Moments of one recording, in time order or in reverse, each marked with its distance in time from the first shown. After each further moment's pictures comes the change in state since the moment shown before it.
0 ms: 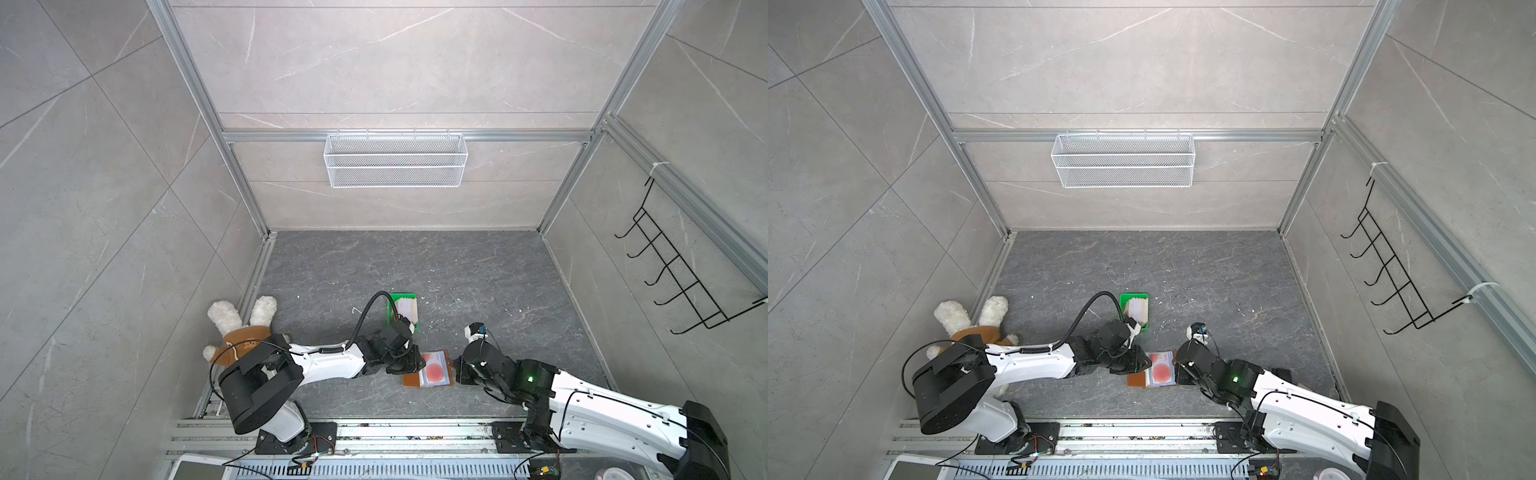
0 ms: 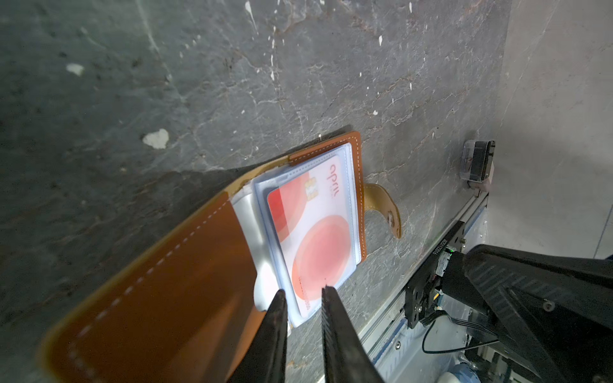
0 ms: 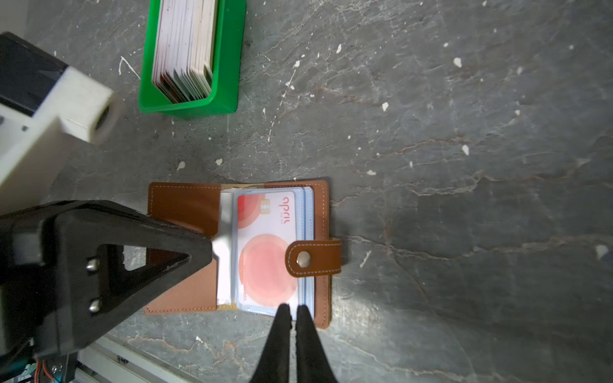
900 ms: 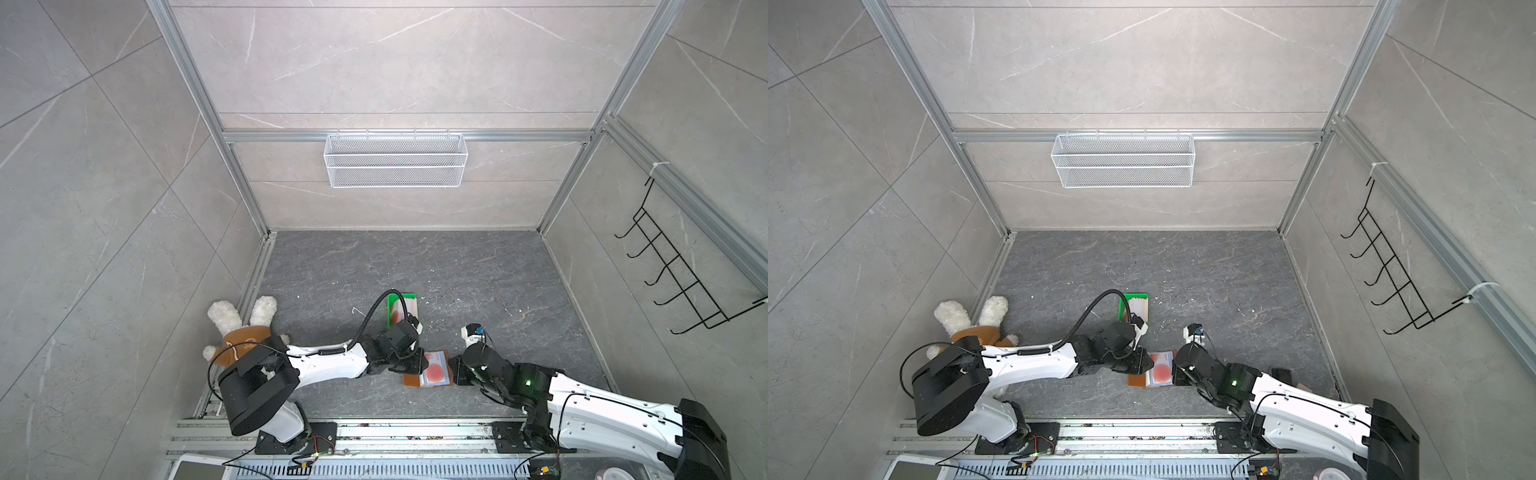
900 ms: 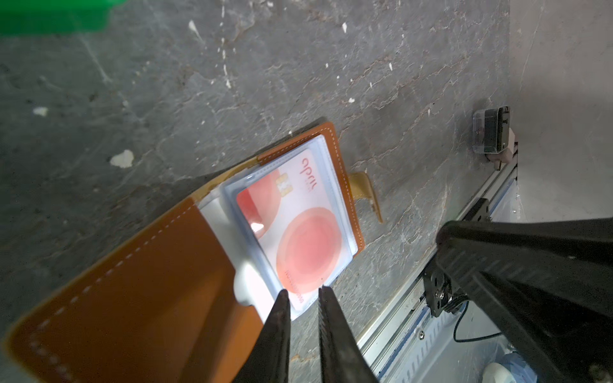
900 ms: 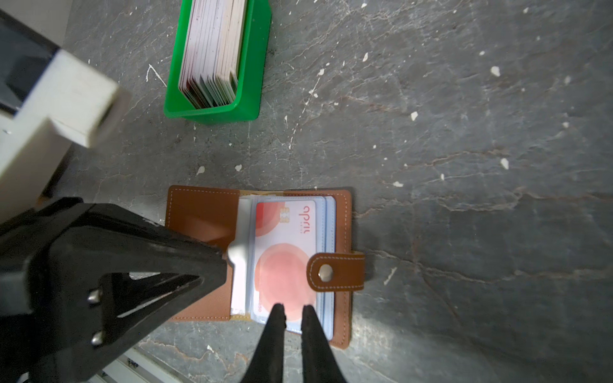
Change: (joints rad) left arm -0.051 -0.001 0.091 -0.109 -0.066 0.127; right arm 0.022 0.011 -0.053 0.123 0.005 -0.002
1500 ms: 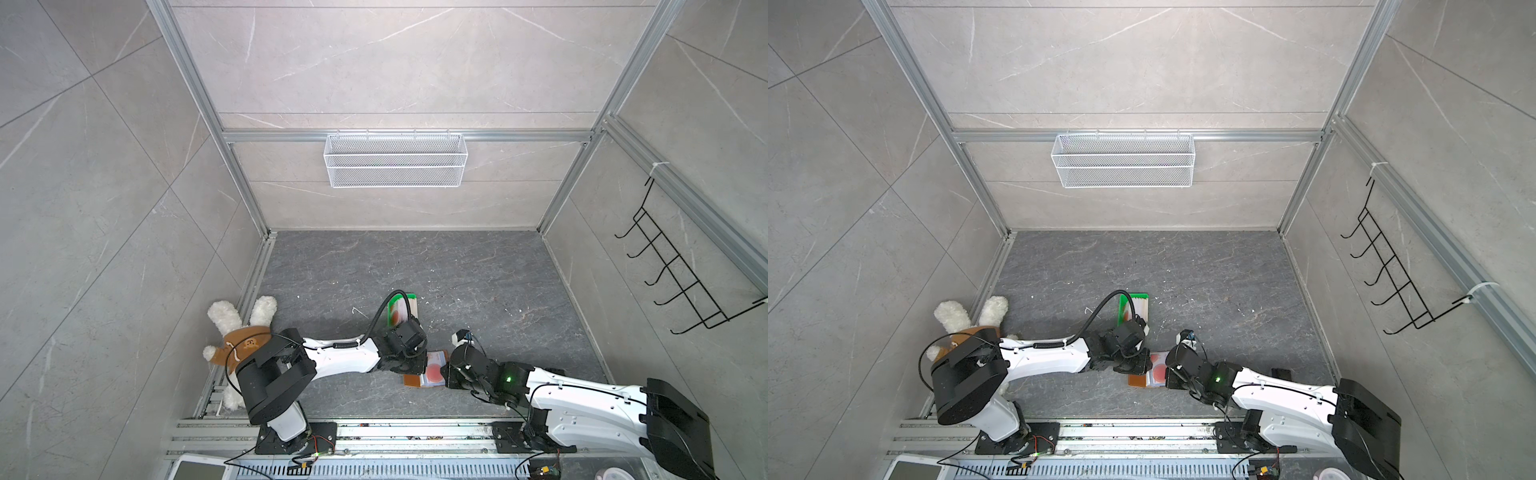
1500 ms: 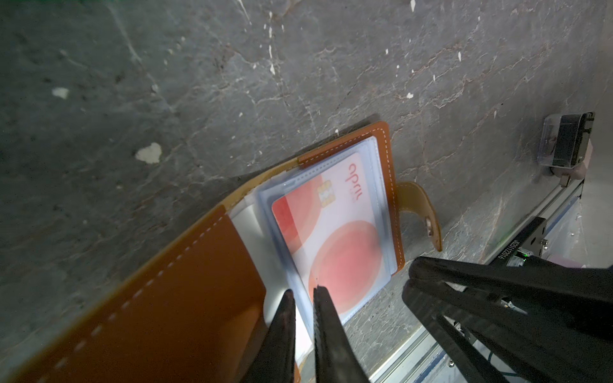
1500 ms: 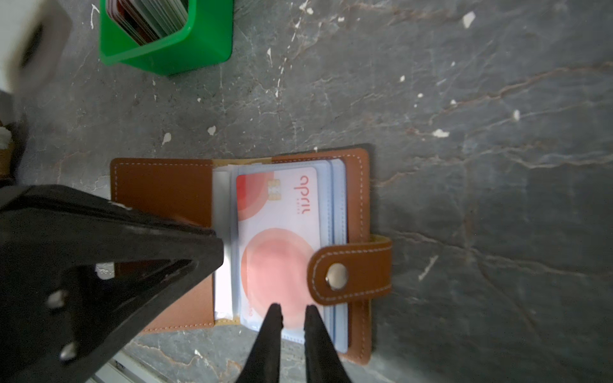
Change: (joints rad) left arm -0.004 0.097 0.065 -0.107 -0.034 -0.029; right arm 0.001 0.199 -0.025 0.138 -0.098 0.075
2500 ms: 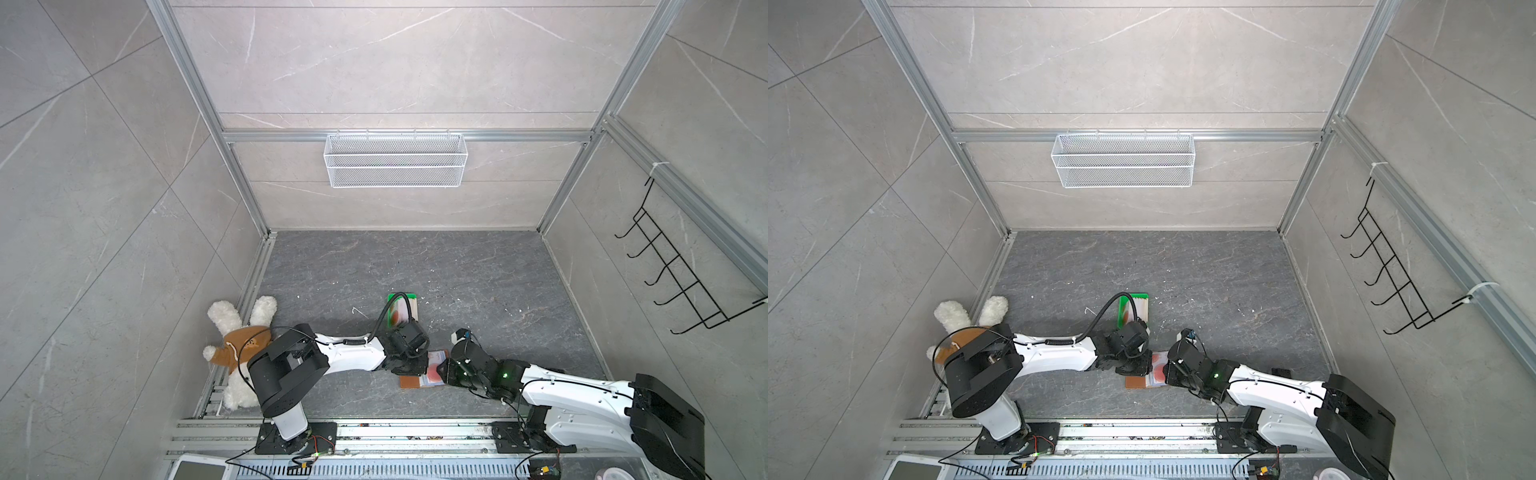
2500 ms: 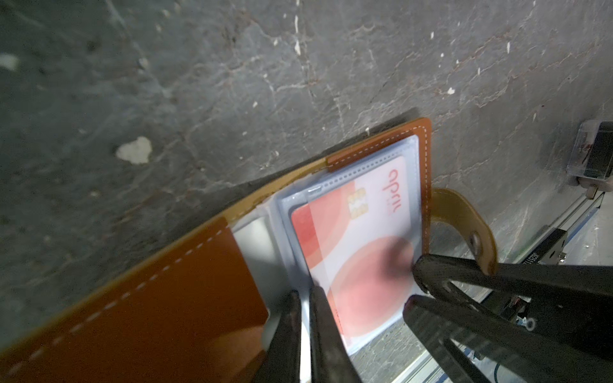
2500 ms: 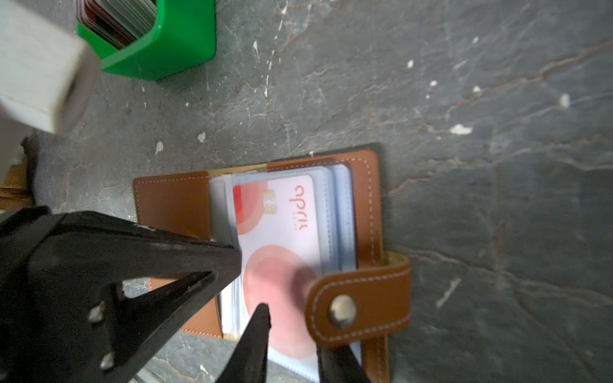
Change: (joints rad) left arm 0.000 0.071 0.019 0.002 0.016 -0.033; right arm -0.073 0.050 -0.031 0.090 -0.085 0.010
